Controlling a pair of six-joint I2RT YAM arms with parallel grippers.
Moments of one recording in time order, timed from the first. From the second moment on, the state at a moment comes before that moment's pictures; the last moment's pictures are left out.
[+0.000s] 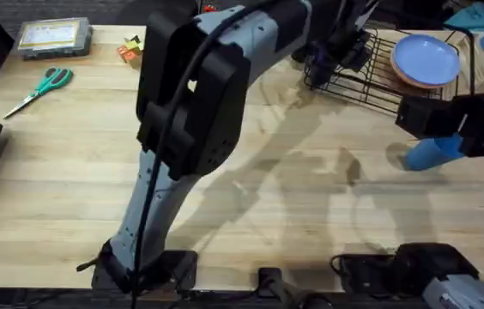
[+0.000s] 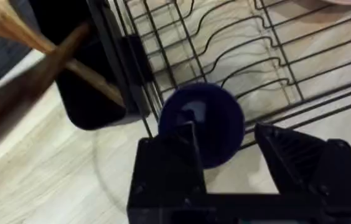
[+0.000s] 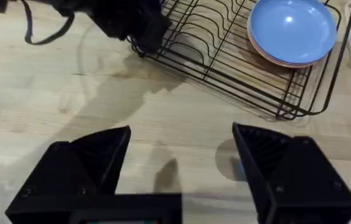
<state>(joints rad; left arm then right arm) -0.72 2.31 2.19 -0.72 -0.02 0.02 0.00 0.64 0.93 -0.88 -0.03 -0.04</state>
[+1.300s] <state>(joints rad) -0.70 2.11 2.24 -0.99 -0.02 0.05 0.00 0.64 0.93 -0.88 -0.03 -0.04</state>
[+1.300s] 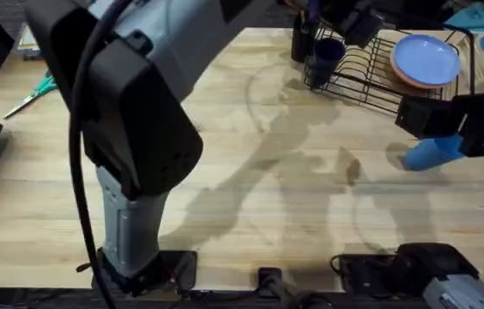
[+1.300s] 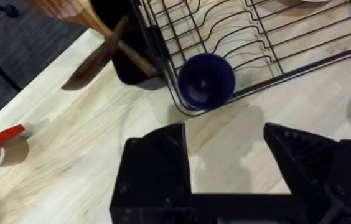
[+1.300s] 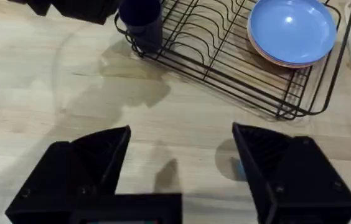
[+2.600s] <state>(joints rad) -0.58 1.23 1.44 -0.75 -0.22 0.21 0.00 0.64 0.93 -0.88 -0.03 -0.04</state>
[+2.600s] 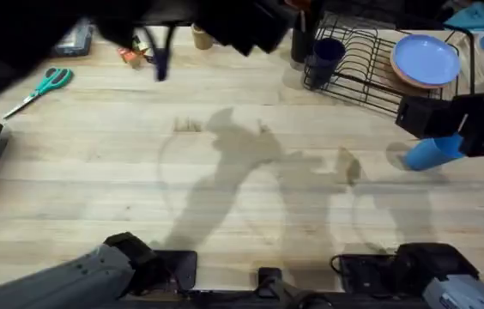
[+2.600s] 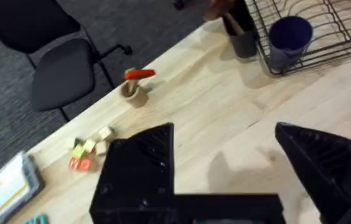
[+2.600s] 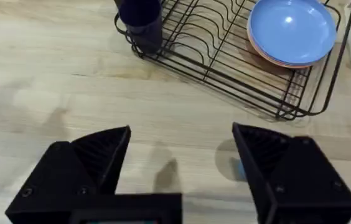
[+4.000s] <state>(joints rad) -0.54 1.05 1.43 -1.12 -0.15 0.00 0.00 0.64 0.93 -0.88 0.12 -0.04</state>
